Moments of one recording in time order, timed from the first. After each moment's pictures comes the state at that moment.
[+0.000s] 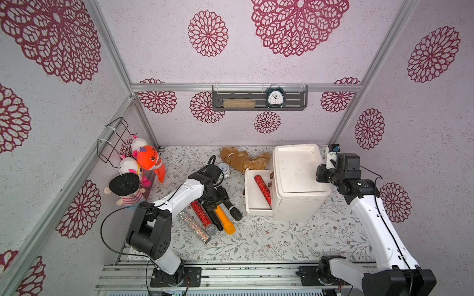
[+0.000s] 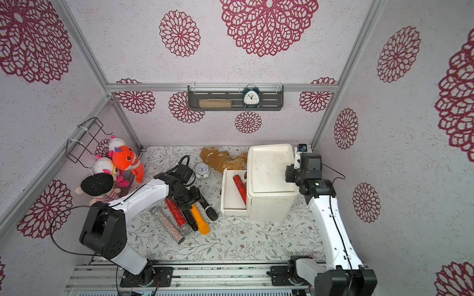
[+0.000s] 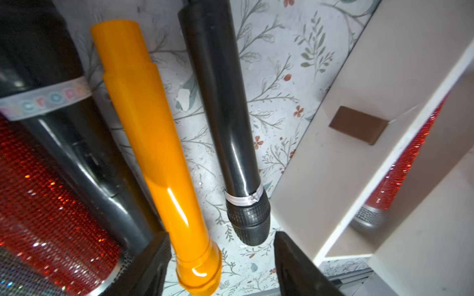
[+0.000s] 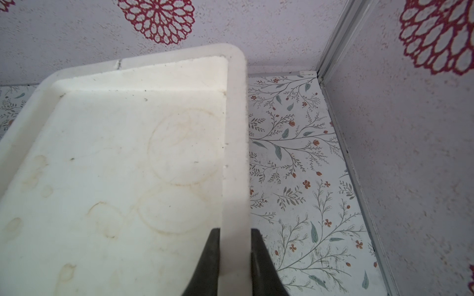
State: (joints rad) left arm -0.42 1.63 1.18 -0.84 0.24 -0.85; right arm 0.05 1.14 1.18 -0.66 0.04 0.05
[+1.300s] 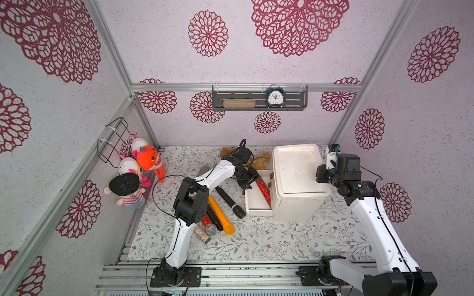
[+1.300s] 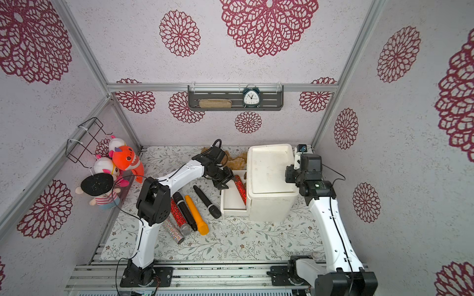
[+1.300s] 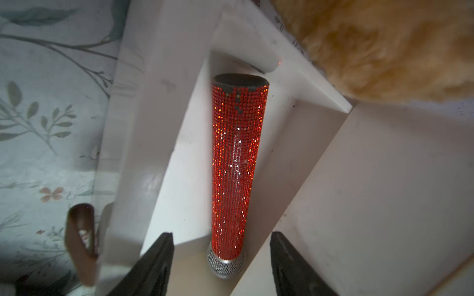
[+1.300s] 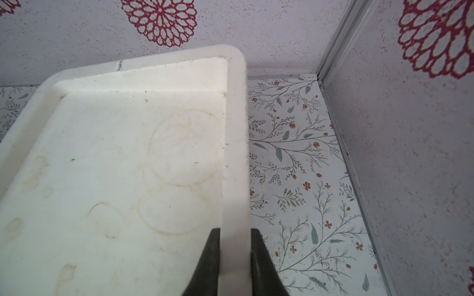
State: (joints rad) left arm -0.58 2.23 1.90 -0.79 0.43 -1.06; right arm 0.06 1.13 1.17 -0.65 0.04 0.05
